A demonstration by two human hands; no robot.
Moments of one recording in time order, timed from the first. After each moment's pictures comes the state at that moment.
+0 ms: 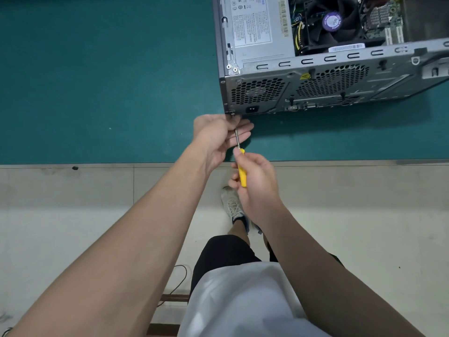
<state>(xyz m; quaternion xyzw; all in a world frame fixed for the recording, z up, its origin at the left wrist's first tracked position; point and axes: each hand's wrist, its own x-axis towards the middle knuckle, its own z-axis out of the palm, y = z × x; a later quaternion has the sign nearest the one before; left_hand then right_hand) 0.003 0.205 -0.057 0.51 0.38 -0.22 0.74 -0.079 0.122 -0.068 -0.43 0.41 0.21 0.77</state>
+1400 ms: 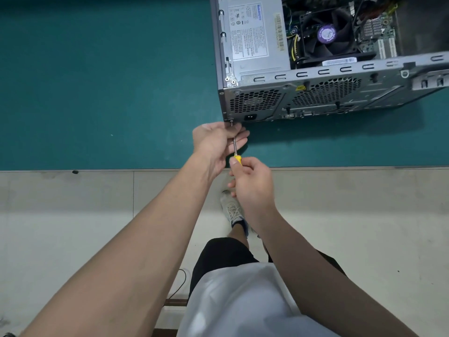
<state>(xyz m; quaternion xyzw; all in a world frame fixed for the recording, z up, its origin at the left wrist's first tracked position) 0.002 0.201 -0.055 0.51 0.40 -0.19 0.74 -0.074 0.128 -0.055 -0.65 0.34 0.22 0.65</state>
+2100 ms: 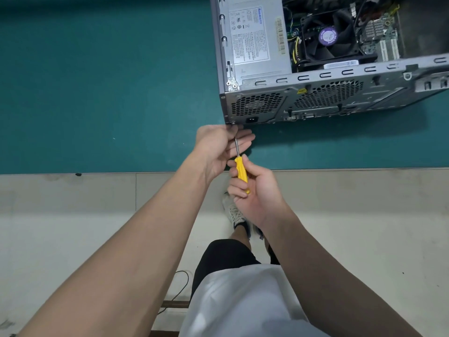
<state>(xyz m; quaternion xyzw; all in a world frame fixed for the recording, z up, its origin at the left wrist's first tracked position) 0.006 0.203 -0.049 0.49 0.39 -0.24 0.74 -0.069 0.115 -0.063 -0.20 0.40 0.30 0.84</state>
